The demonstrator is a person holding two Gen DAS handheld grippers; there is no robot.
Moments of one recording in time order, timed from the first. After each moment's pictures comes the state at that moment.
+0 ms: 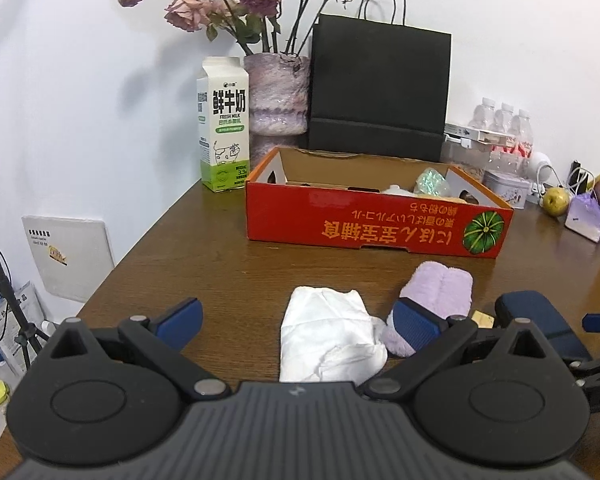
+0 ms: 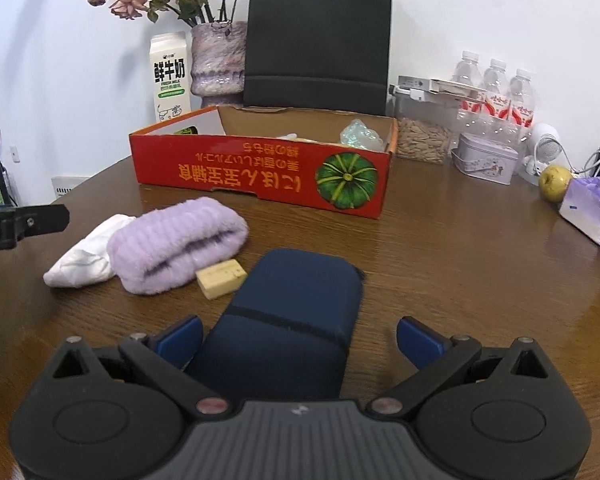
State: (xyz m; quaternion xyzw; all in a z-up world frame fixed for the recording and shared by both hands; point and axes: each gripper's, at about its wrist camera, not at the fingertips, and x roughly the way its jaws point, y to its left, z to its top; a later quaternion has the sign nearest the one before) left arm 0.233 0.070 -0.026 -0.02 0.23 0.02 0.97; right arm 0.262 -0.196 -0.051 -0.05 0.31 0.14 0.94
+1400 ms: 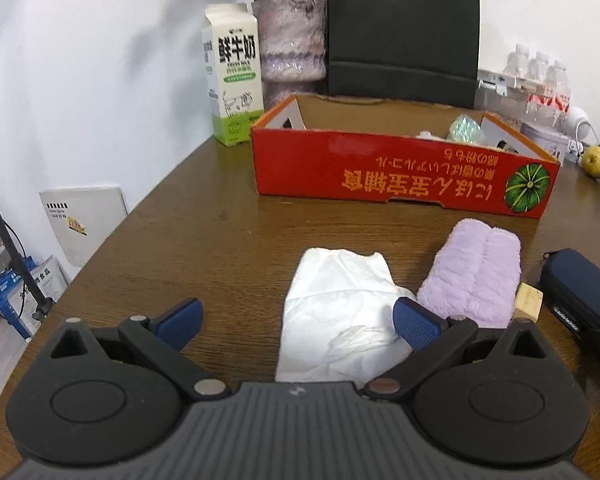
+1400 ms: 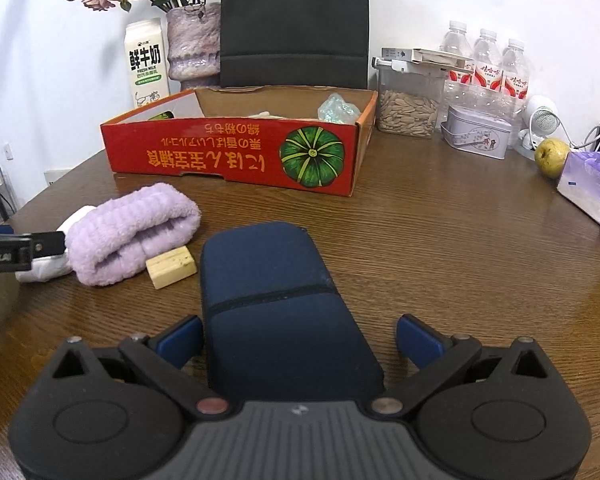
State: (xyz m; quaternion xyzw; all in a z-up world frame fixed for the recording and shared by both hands) left arm 0.274 0.058 -0.053 0.00 0.31 0.07 0.95; right arm 0.288 -0.223 -0.059 -0.04 0.34 0.14 0.93
